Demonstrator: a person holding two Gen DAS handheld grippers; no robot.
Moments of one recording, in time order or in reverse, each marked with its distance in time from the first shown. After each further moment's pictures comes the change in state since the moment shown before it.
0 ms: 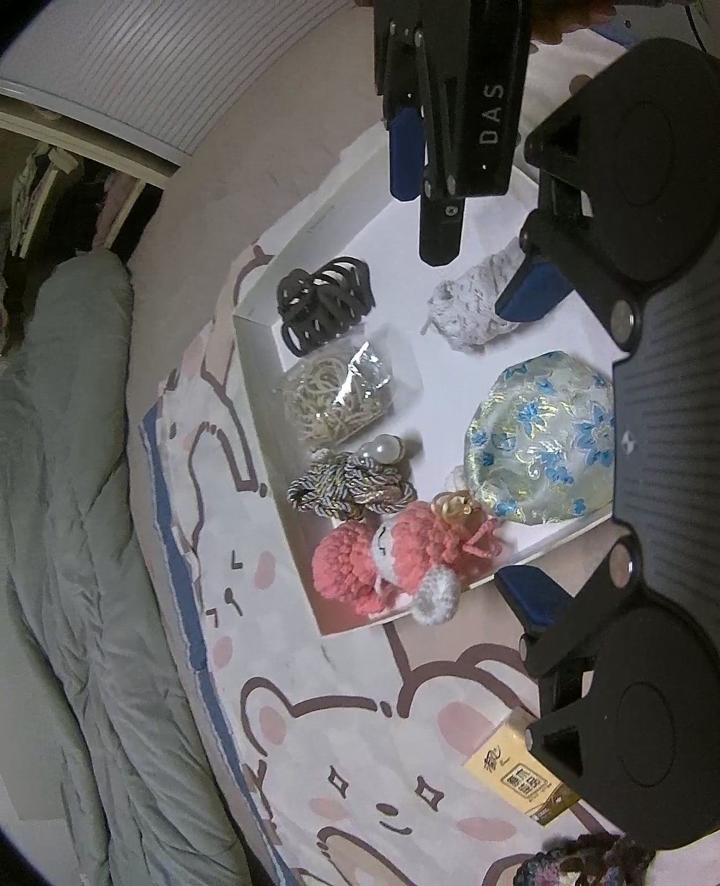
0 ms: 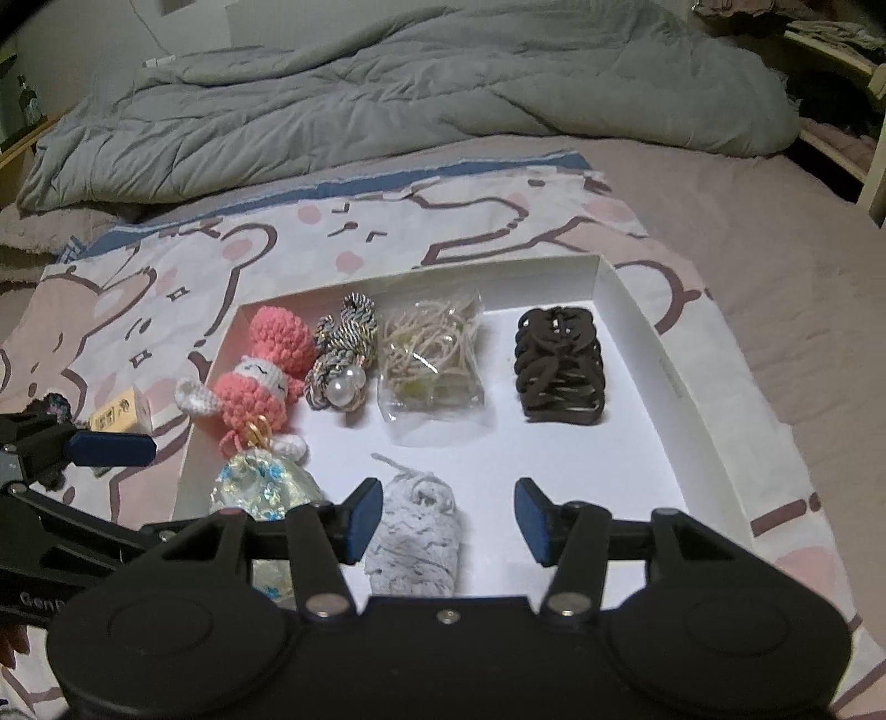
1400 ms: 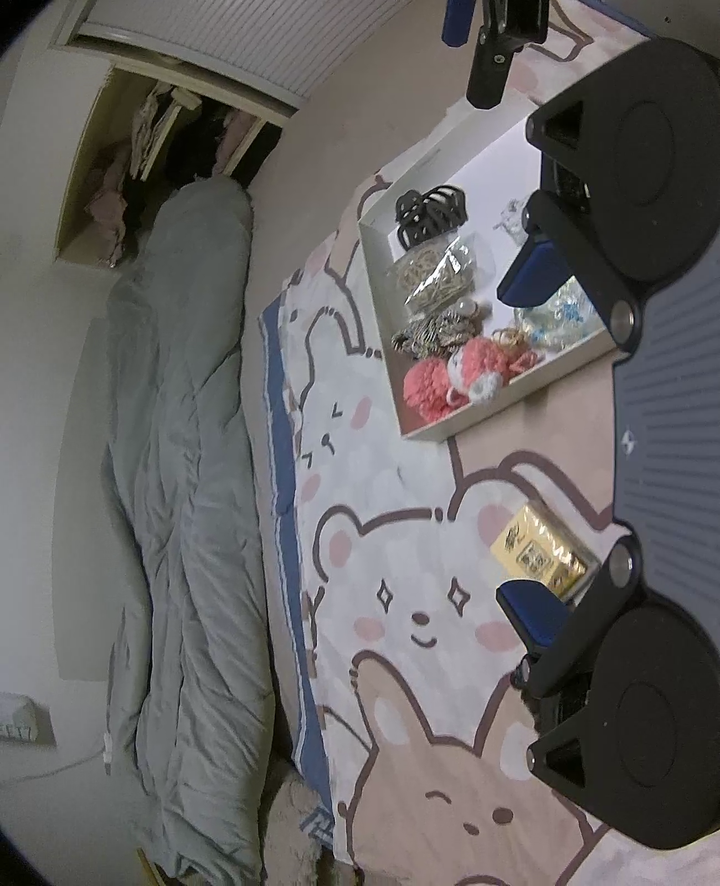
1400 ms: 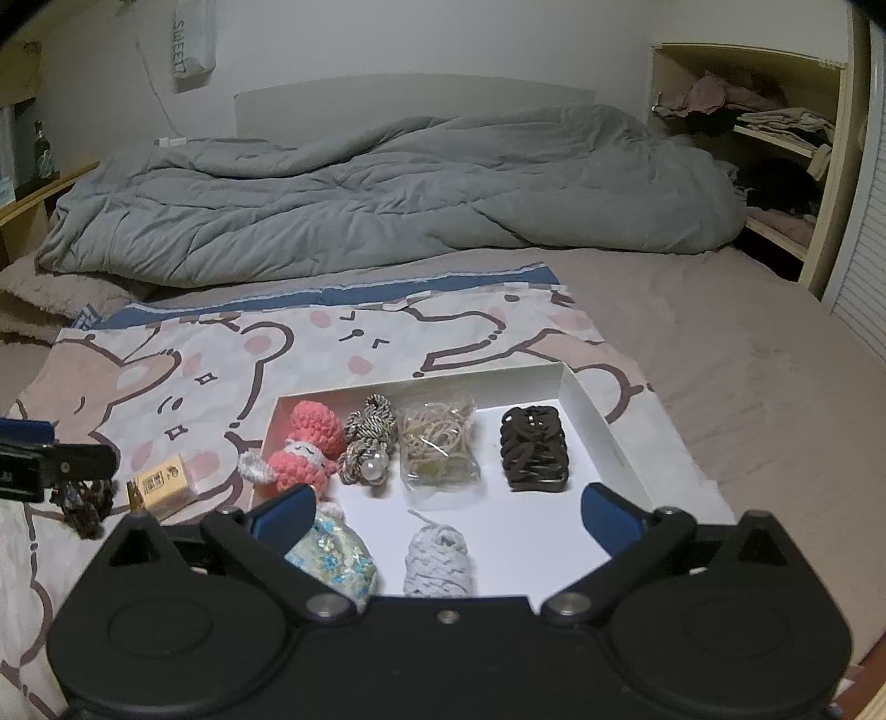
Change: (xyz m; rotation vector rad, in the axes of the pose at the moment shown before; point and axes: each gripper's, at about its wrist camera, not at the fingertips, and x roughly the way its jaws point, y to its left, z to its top) left arm -0.114 0.088 -0.020 -0.126 -0.205 0.128; right arm -0.090 0.037 -0.010 -0.001 -0.219 -0.083
